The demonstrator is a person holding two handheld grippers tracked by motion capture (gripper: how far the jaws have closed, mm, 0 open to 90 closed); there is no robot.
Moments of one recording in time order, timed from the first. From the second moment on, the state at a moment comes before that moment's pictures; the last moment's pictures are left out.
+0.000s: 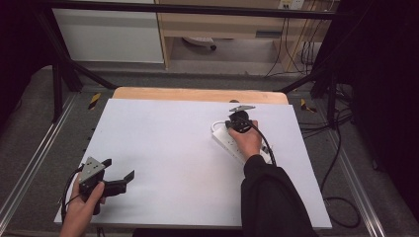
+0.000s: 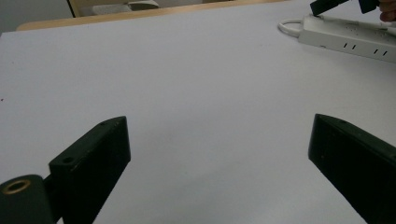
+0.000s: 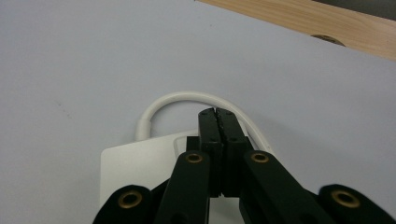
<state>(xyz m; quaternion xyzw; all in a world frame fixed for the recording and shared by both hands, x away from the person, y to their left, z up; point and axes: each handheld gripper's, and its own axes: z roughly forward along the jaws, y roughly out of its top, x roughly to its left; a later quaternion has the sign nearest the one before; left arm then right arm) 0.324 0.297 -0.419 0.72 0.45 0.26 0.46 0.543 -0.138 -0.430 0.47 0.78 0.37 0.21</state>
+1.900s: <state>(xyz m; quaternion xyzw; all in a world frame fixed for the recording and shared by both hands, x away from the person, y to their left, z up) 0.323 0.297 -0.419 0.73 0.45 0.26 0.45 0.540 -0.132 -0.431 0.46 0.79 0.35 0.22</state>
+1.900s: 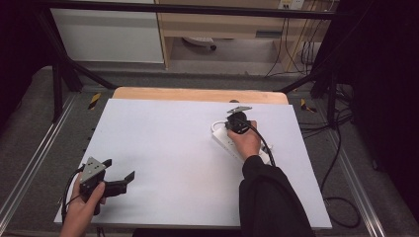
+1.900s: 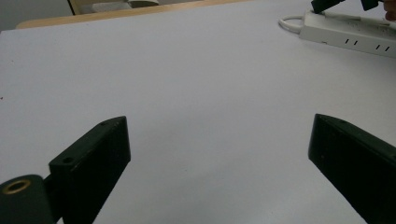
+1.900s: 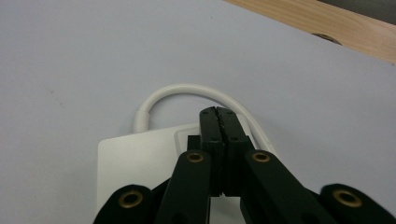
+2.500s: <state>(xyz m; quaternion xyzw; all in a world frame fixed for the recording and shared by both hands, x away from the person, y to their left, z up) 0.324 0.296 -0.420 0.73 0.45 0.26 0.45 0.539 -0.133 -0.431 0.46 0.79 0.35 0.22</state>
